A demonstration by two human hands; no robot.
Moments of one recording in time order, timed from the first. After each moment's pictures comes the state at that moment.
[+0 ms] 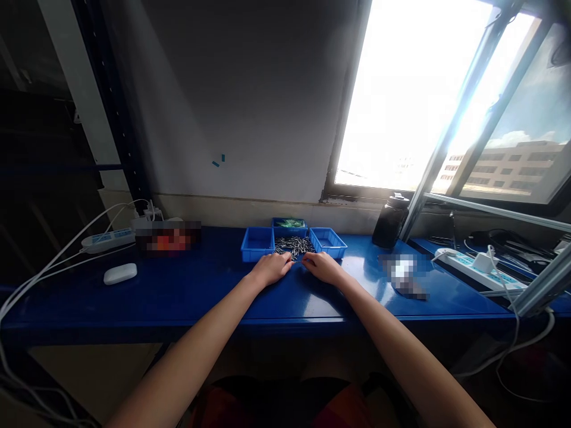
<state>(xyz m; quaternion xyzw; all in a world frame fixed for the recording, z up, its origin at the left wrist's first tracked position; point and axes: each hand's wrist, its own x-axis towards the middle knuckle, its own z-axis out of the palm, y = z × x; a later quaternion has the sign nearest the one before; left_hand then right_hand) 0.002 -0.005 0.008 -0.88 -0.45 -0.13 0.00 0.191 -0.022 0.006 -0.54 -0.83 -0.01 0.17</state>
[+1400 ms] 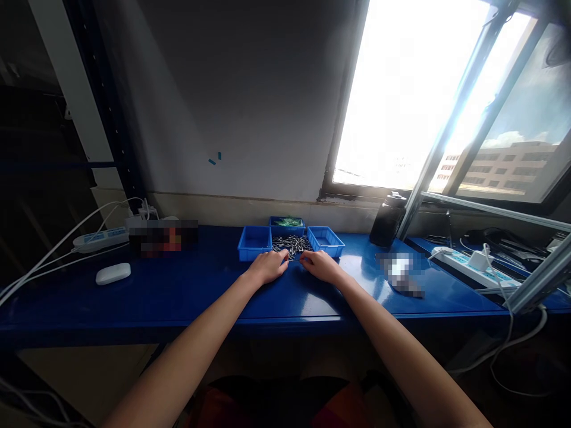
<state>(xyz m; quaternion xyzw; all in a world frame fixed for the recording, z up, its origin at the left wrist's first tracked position) 0.001 -0.009 0.014 -0.88 -0.46 -0.13 0.00 0.196 -0.018 0.002 -0.51 -0.84 -0.01 0.20</state>
